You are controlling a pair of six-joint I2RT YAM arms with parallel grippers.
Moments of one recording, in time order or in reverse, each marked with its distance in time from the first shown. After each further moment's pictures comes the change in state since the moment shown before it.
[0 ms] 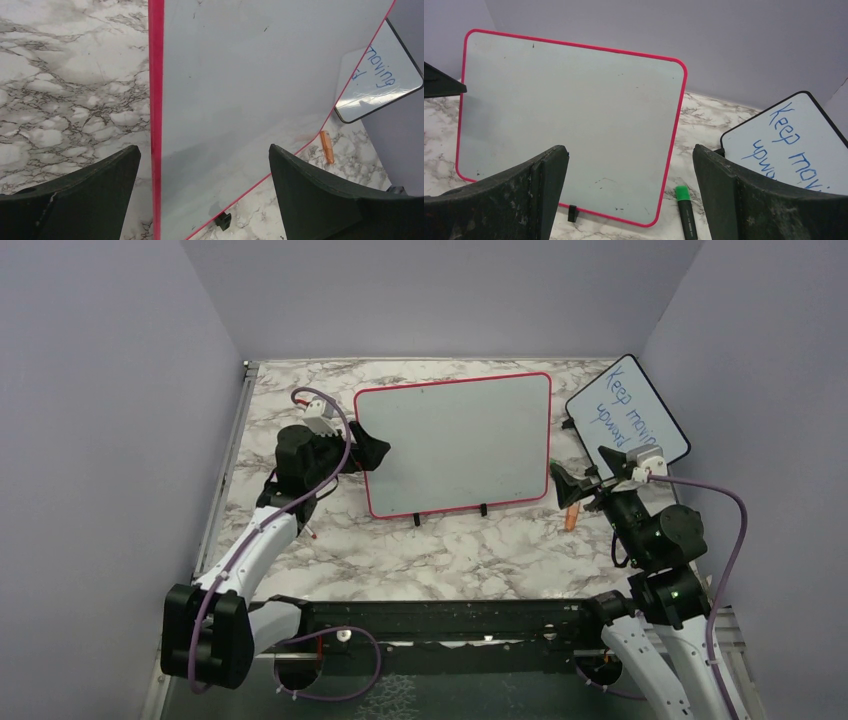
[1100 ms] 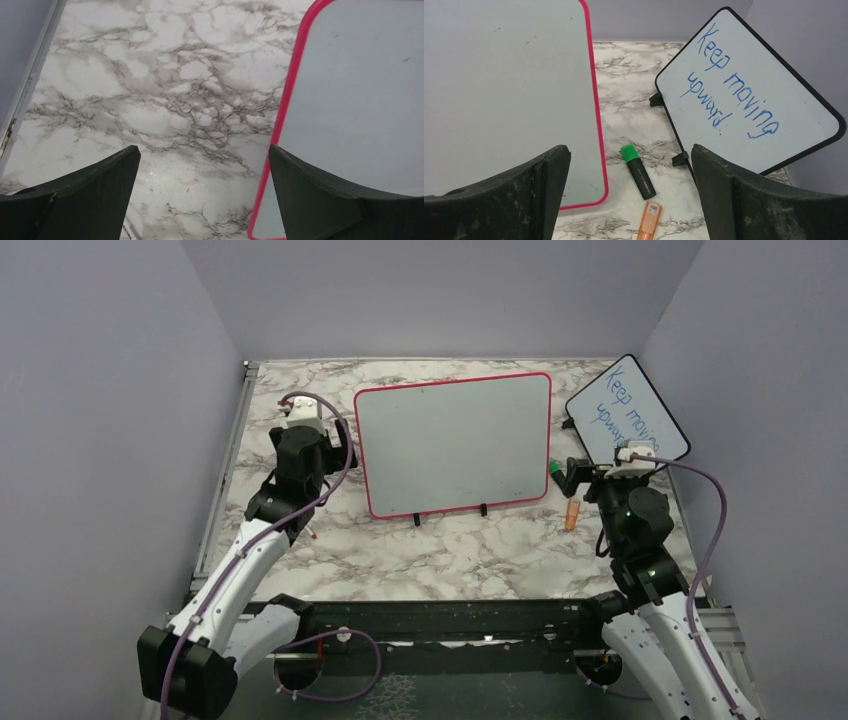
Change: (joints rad) left arm -0.142 -0.086 0.137 -0.420 -0.737 0.210; right arm -0.001 0.086 -0.135 0.074 0.386 0.024
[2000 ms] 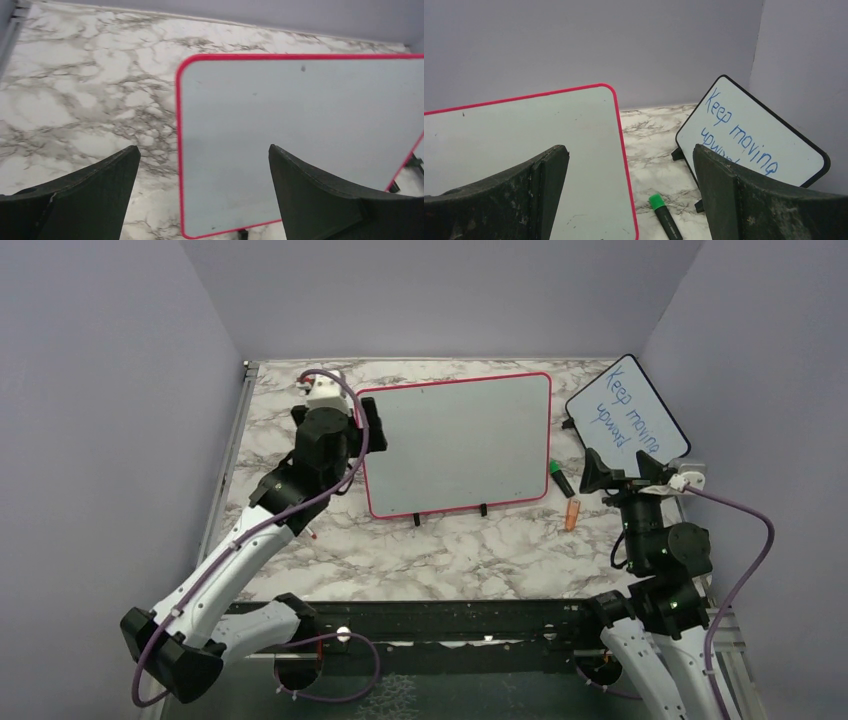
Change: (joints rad) left arm -0.313 0.048 0.295 -0.126 -0.117 -0.097; right arm 0.000 -0.178 0.079 0.022 -0.040 0.087
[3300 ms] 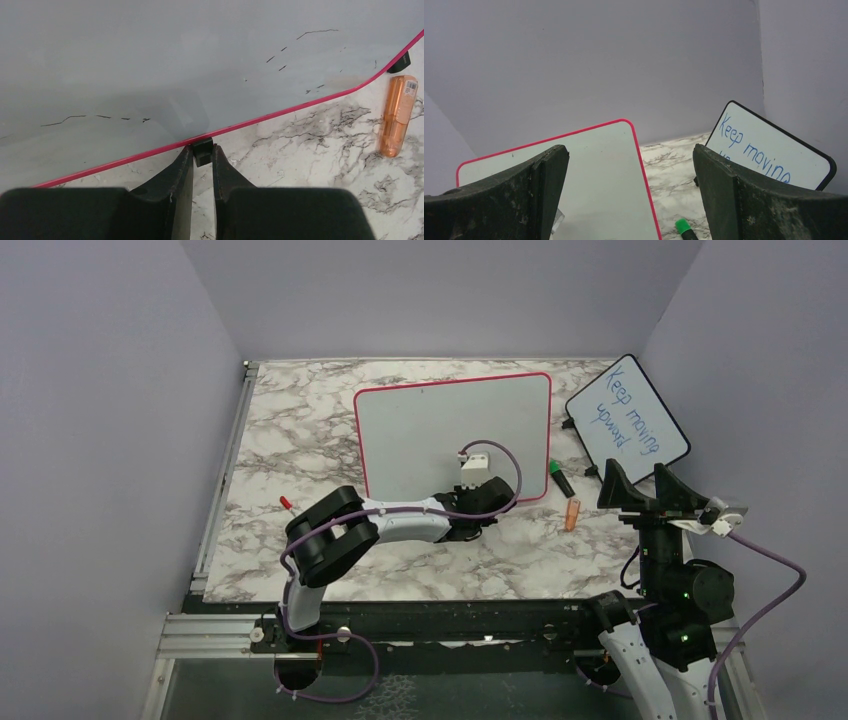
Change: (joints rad) left arm -0.437 0.856 0.108 0.237 -0.029 -0.546; right arm 0.000 -0.200 -0.019 0.004 0.013 0.107
